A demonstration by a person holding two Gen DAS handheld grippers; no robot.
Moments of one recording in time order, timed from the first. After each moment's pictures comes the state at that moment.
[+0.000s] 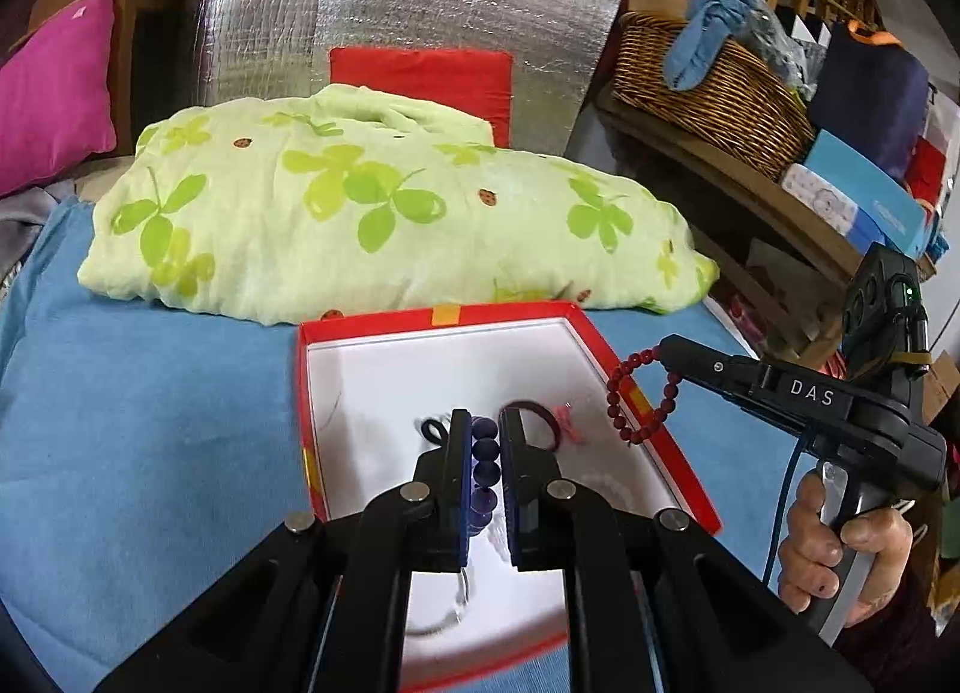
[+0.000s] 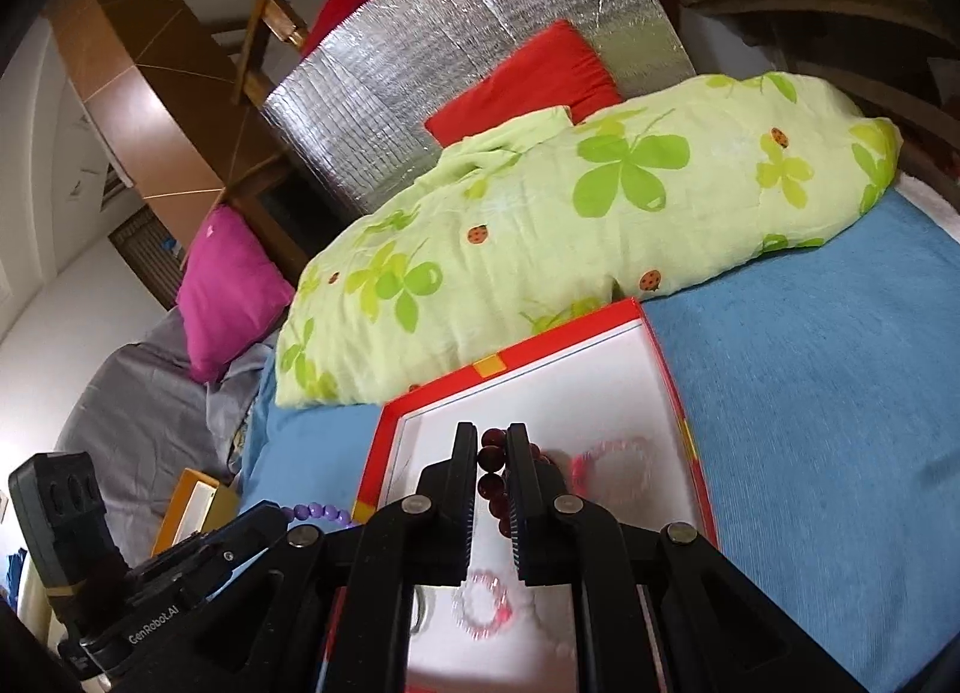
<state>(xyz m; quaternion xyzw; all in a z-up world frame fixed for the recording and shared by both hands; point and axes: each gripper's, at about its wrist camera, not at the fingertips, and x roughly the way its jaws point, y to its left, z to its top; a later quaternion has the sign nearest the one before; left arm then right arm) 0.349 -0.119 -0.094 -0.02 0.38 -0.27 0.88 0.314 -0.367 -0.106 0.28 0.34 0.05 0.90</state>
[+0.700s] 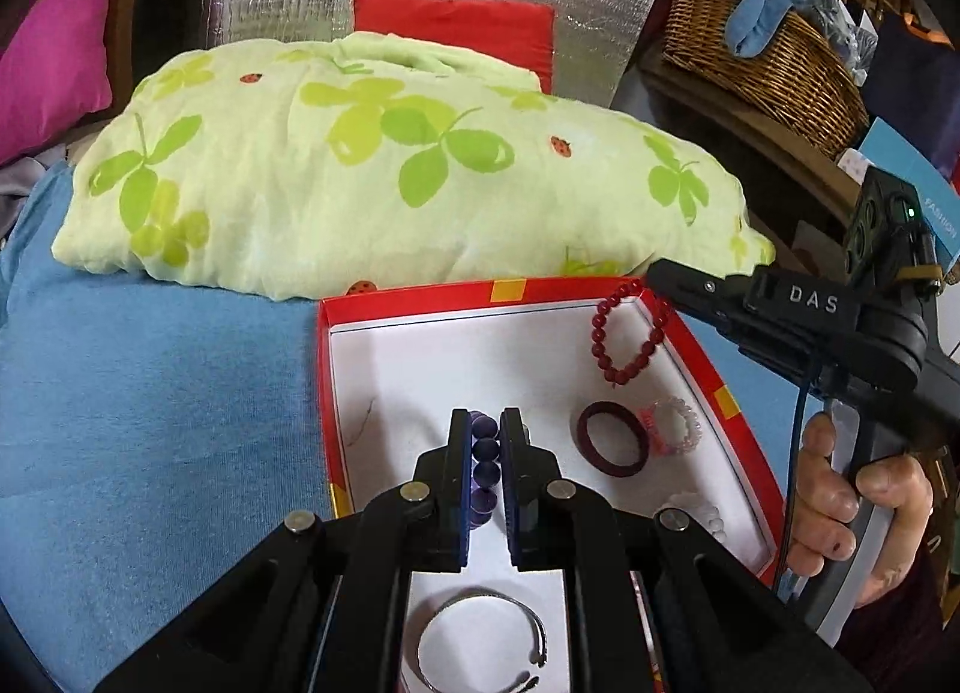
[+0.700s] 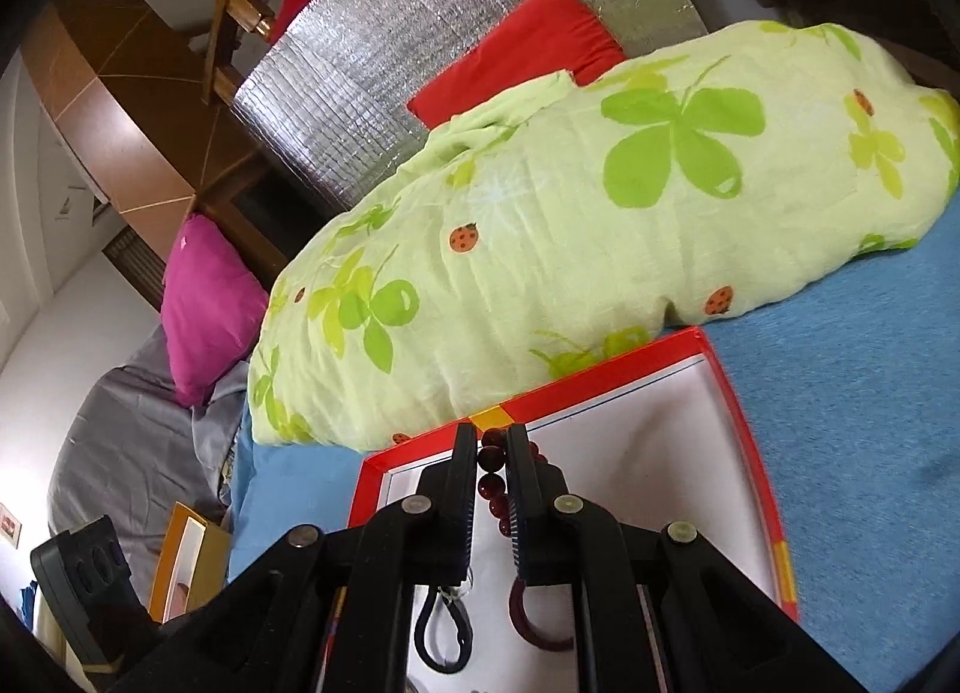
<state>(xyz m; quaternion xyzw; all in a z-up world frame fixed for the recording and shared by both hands) 0.403 -0.122 -0.138 -0.01 0.43 -0.25 0.87 0.404 -0.361 -0.142 0.30 0.36 0.05 0.88</state>
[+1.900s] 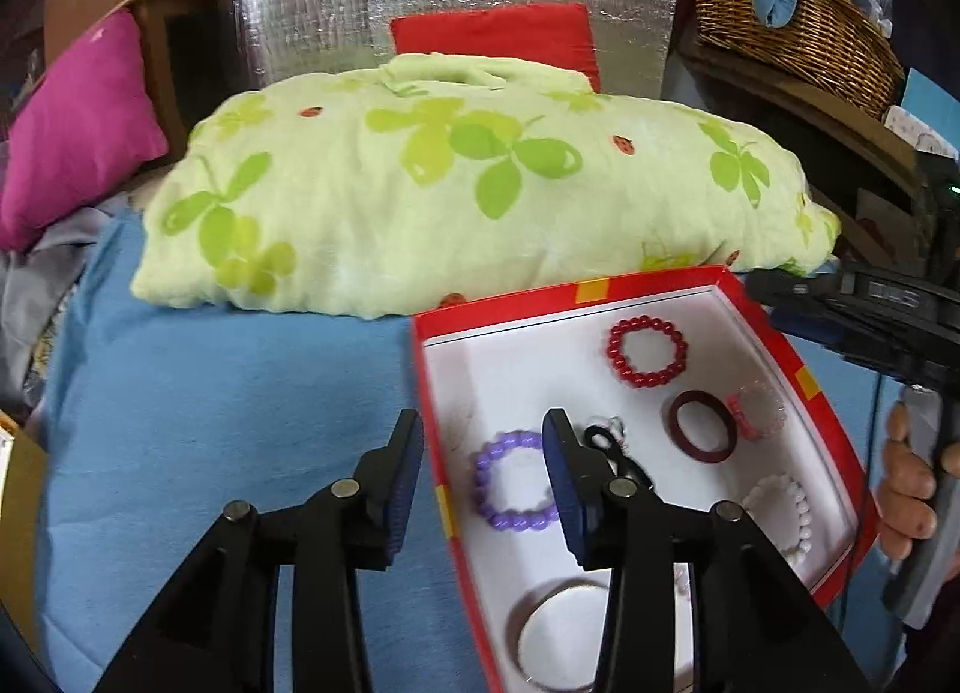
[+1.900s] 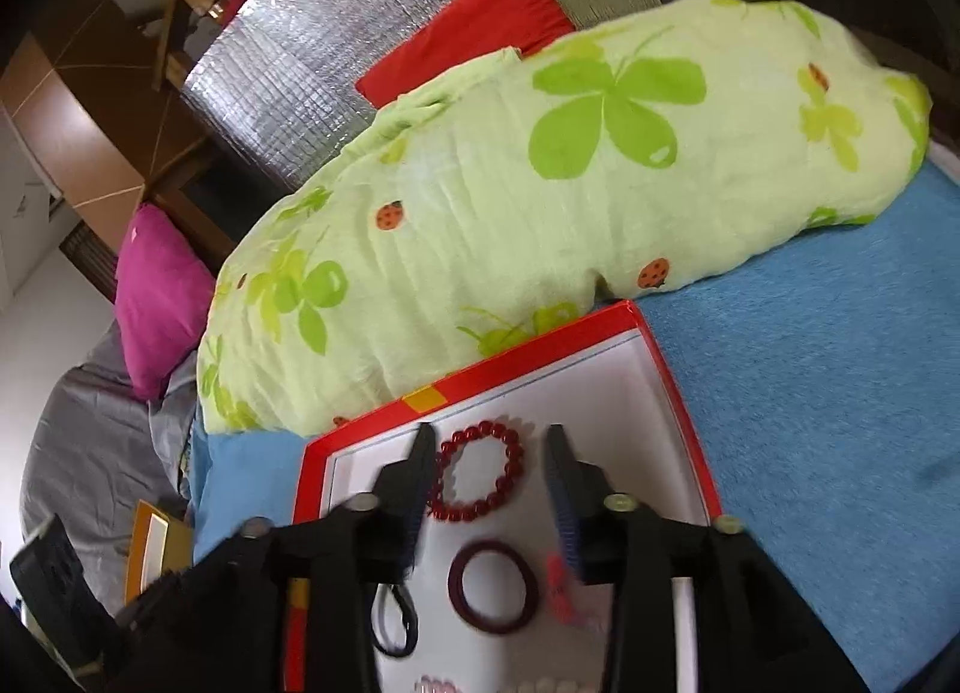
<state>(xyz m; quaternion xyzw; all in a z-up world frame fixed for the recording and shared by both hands) 0.403 -0.109 -0.130 0.07 0.41 -0.17 0.89 0.394 -0.373 -0.149 0.29 0.40 0.00 0.87</state>
